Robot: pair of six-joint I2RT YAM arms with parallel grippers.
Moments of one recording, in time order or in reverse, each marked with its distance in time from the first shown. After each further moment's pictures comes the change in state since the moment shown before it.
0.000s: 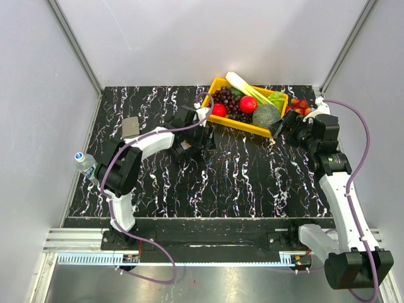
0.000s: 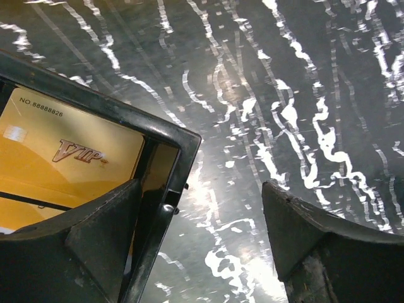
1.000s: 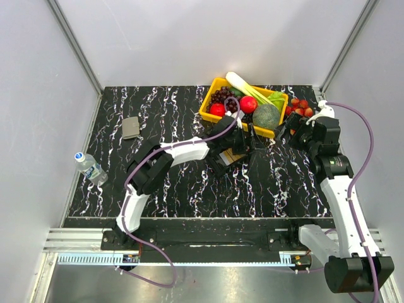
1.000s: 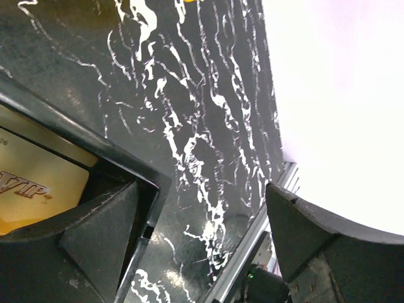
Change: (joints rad) left arm -0.320 0.220 0.198 0.334 -0.054 -0.766; right arm 0.000 -0.032 0.000 -0.064 0.110 -0.027
